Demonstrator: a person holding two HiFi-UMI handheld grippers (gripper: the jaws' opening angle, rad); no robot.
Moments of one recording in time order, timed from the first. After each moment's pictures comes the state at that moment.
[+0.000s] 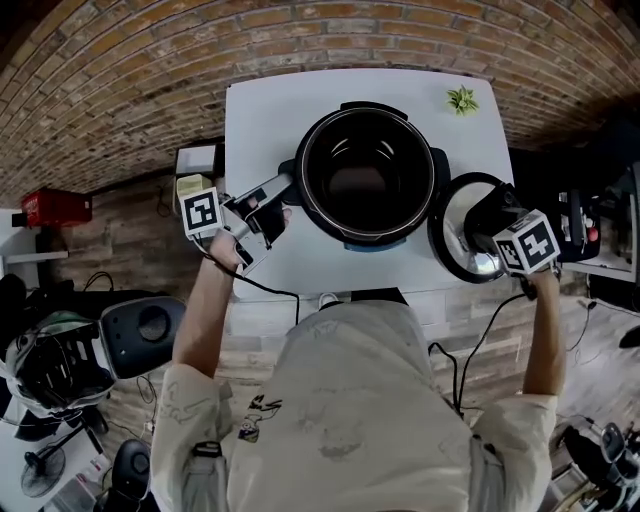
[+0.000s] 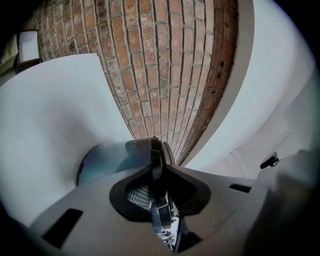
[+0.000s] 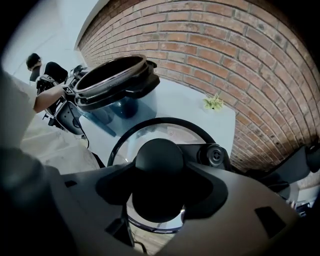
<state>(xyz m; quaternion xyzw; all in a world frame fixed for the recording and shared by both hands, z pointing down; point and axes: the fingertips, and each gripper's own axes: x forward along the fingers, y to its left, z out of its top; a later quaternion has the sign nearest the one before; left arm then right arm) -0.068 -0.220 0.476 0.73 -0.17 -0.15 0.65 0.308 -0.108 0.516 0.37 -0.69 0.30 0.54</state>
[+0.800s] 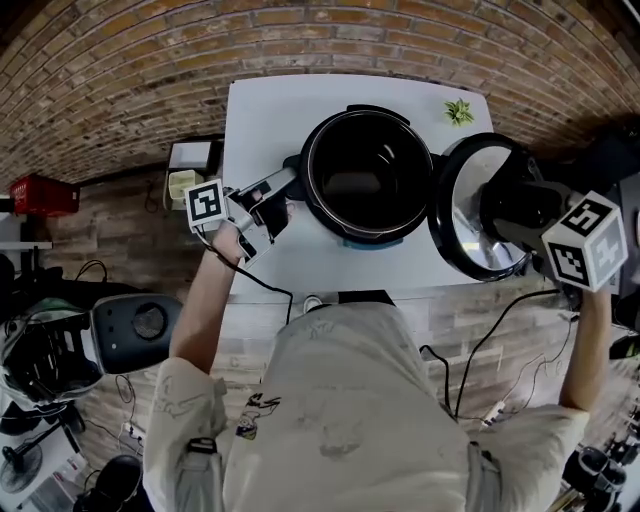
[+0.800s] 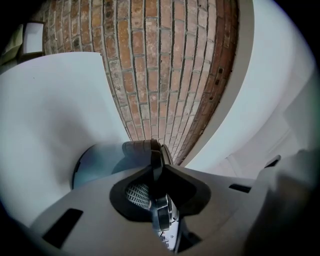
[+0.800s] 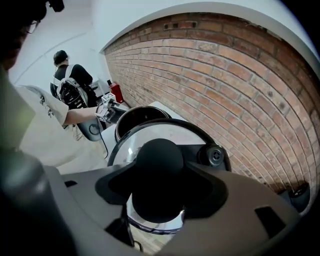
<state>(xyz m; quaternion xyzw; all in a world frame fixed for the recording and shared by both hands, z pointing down) -0.069 -0.221 0.471 0.72 -0.16 -0.19 0.65 0.235 -0.138 0.331 0.33 -0.76 0.20 0.52</state>
